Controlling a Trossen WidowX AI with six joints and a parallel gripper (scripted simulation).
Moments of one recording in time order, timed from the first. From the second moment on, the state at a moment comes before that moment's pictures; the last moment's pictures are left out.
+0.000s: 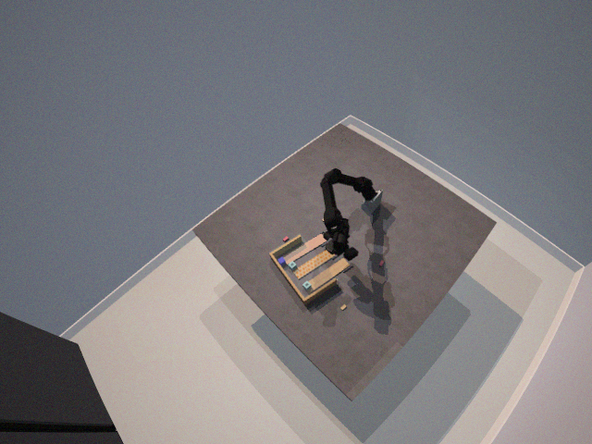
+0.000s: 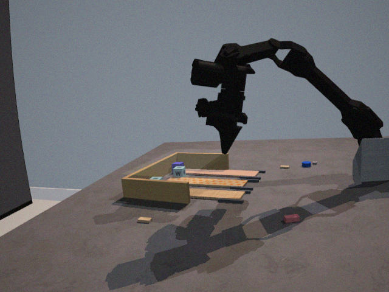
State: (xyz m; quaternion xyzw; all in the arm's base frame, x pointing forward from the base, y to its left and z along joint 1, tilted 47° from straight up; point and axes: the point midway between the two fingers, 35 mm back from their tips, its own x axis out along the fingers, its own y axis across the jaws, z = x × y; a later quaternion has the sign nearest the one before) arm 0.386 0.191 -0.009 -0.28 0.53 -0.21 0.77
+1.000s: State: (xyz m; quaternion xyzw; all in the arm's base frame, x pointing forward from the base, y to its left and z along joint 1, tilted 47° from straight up) arm 0.385 0.164 -0.056 -0.25 0.58 -0.28 0.73
